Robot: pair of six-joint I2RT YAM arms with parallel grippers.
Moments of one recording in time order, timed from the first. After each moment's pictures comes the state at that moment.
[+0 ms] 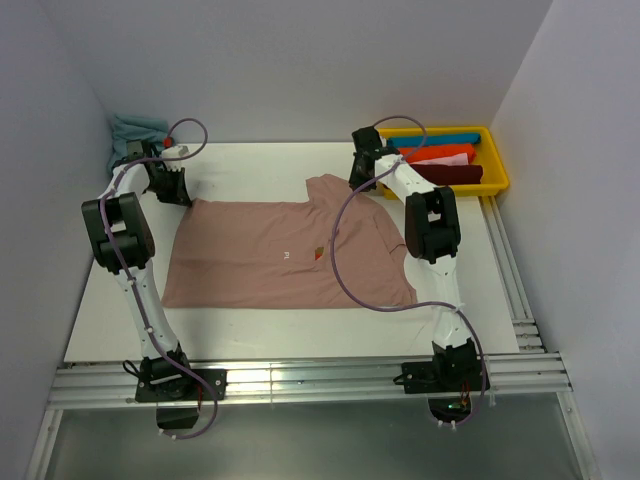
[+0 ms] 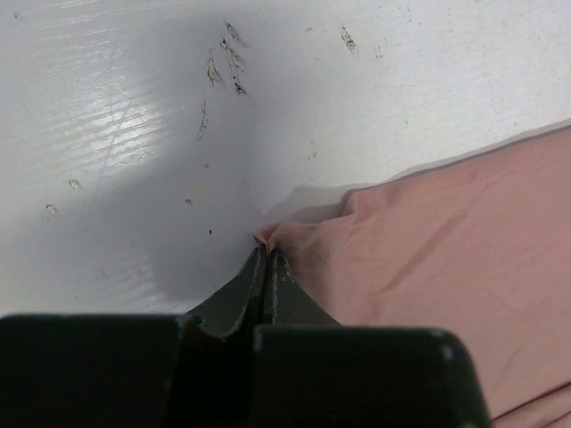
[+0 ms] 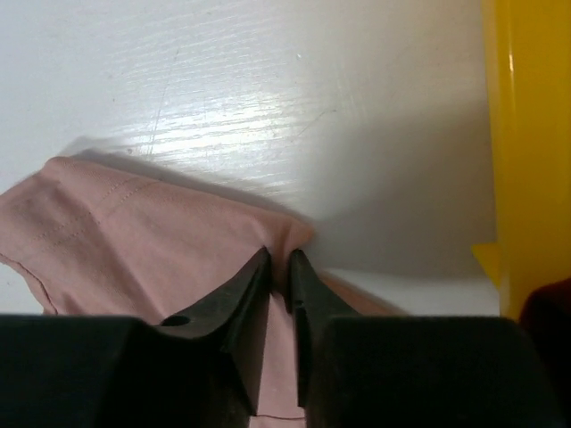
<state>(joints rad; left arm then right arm) 0.23 2.31 1.87 -0.68 0.48 0.34 0.28 2.43 2.07 -0.63 0.11 0.51</state>
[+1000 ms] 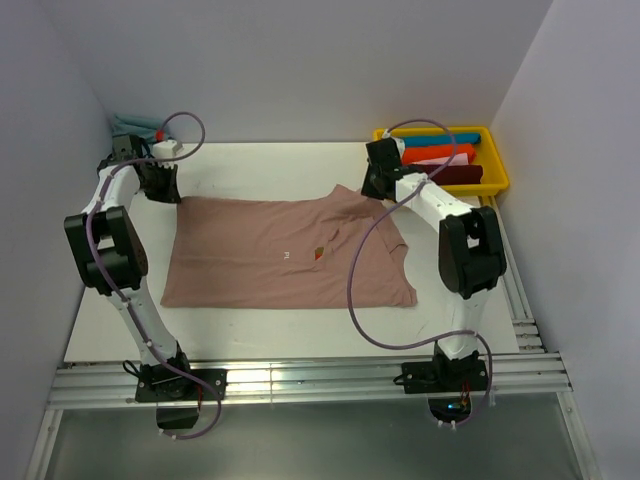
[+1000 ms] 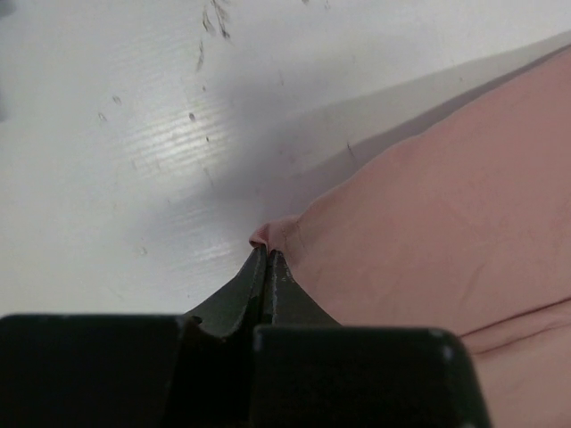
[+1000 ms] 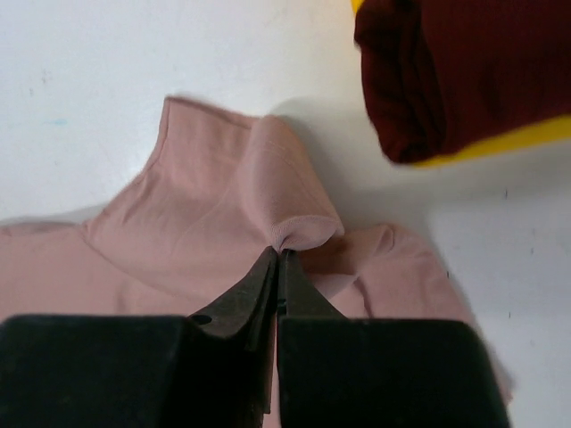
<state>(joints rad) 0.23 2.02 1.67 -0.67 0.41 0.40 0.31 1.94 1.51 -0.40 0.20 0.51</state>
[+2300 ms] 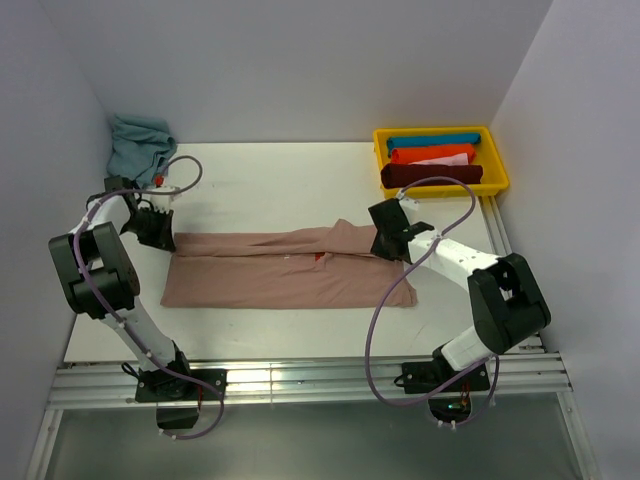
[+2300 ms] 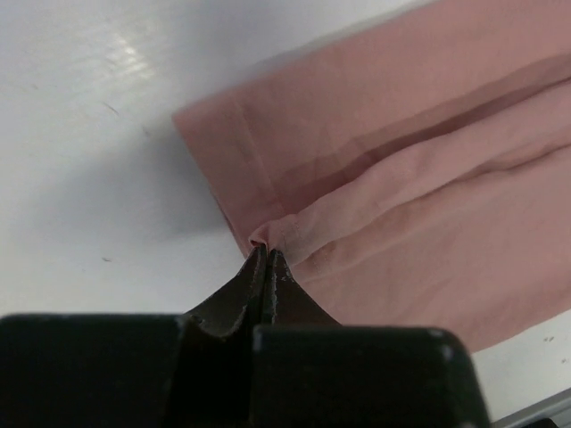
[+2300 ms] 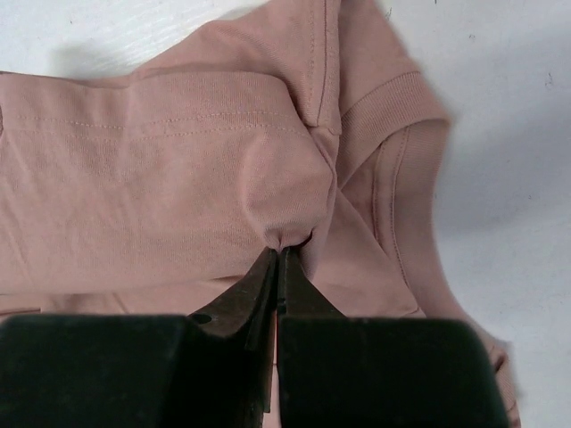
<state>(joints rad) 0.33 1.83 1.28 -0.77 0.42 0.61 0.44 1.50 0.86 -0.37 0.32 0.73</state>
